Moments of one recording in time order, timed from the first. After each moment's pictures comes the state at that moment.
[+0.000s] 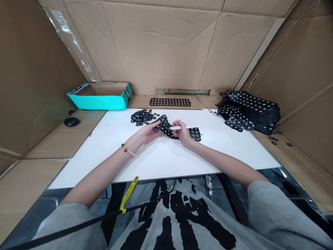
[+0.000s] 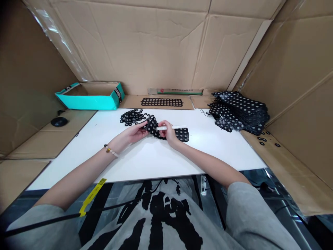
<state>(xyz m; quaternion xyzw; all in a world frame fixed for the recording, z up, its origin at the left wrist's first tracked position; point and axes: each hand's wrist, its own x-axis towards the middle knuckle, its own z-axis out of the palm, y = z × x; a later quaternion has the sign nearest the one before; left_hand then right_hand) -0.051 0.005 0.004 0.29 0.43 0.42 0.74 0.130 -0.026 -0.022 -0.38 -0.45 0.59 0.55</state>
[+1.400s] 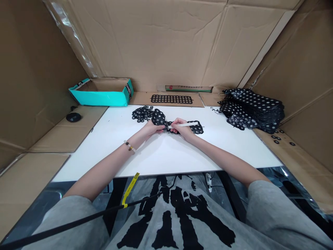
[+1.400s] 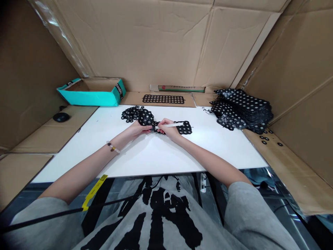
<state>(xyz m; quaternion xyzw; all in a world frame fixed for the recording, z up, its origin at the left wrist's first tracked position) -0.047 -0.001 -0.011 0.50 0.47 0.40 0.60 0.138 -0.025 -0.018 -0.43 -0.54 0.54 0.49</state>
